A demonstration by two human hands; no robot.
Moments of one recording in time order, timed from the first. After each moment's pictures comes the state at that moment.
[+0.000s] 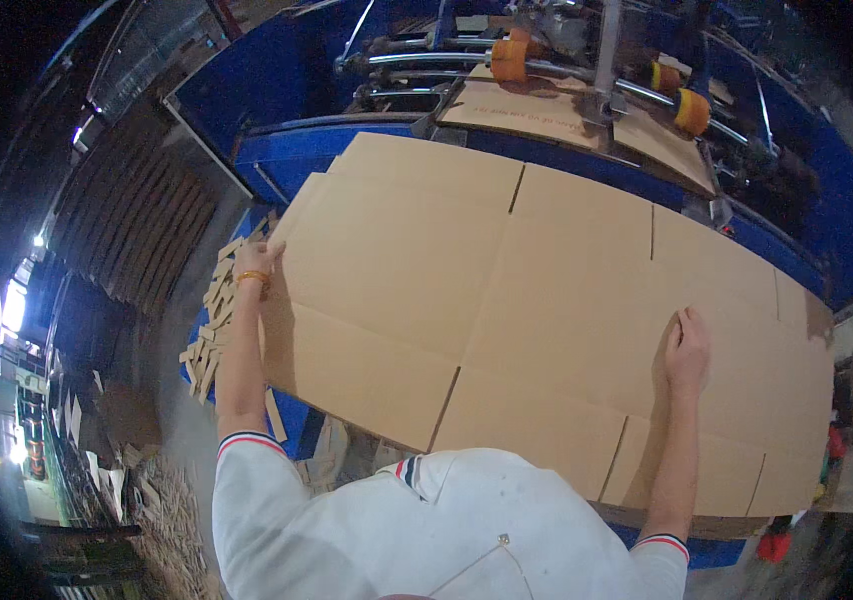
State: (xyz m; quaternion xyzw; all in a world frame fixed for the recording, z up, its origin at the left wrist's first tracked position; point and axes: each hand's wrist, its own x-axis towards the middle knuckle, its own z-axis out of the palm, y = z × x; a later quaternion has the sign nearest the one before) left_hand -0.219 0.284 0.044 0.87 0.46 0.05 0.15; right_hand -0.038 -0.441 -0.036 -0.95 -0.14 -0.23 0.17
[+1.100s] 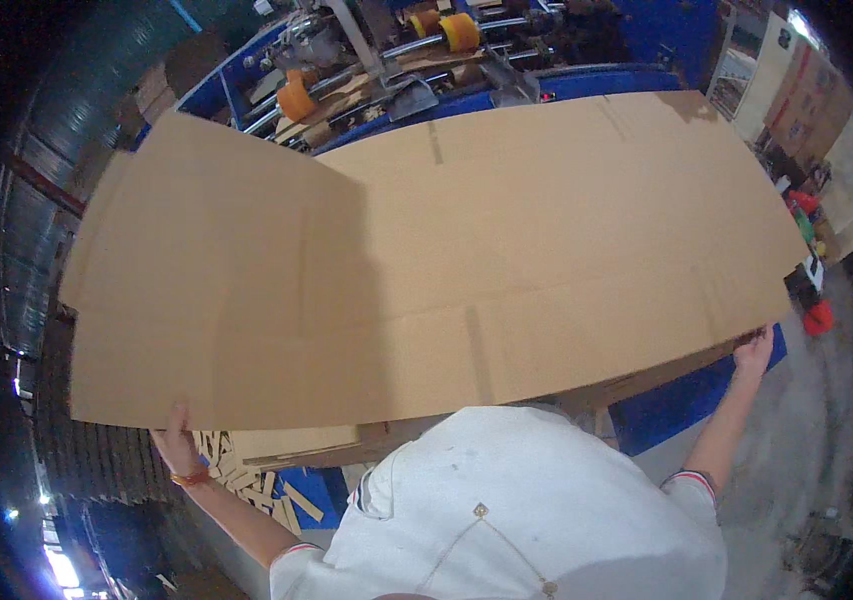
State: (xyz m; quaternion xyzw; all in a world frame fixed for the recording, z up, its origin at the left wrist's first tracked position) left_hand -0.333 0.145 0.143 0.70 0.17 0.37 0.59; right_hand -0.304 -0.799 -0.106 -0.31 0.30 -0.33 0.84
